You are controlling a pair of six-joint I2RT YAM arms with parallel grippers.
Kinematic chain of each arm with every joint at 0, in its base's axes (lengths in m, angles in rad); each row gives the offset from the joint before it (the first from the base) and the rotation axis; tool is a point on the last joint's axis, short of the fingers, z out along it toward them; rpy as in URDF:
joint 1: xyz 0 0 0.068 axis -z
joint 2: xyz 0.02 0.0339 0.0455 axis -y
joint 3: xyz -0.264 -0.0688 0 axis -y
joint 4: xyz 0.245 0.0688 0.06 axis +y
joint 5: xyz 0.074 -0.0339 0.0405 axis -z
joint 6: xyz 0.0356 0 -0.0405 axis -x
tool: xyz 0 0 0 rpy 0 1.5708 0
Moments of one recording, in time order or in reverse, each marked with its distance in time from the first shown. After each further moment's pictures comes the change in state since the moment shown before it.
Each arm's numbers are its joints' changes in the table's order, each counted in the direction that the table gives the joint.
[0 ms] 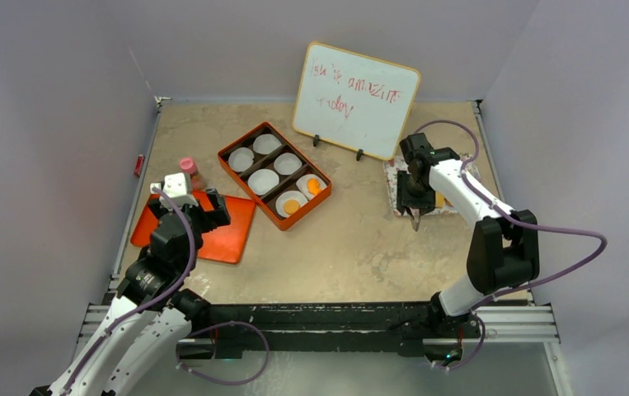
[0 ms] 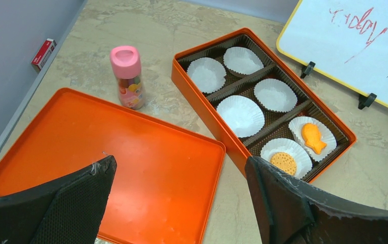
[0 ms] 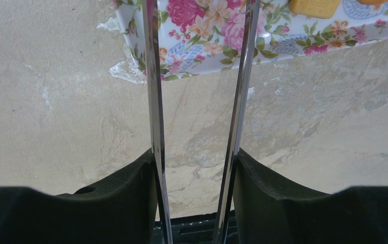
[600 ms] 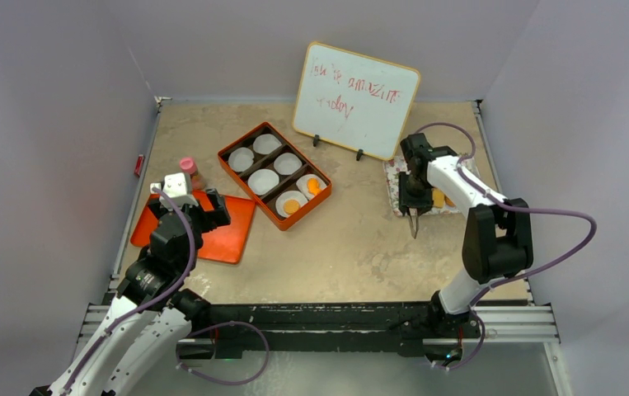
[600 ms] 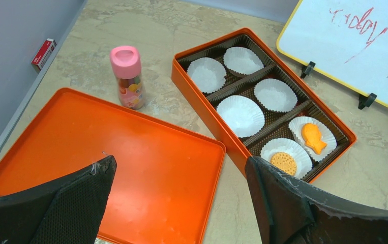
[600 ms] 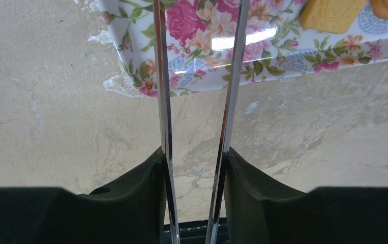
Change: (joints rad) left arm 0.000 0.000 0.000 0.000 0.000 0.000; right arm 0.033 -0.079 0.006 -0.031 -0.029 0.034
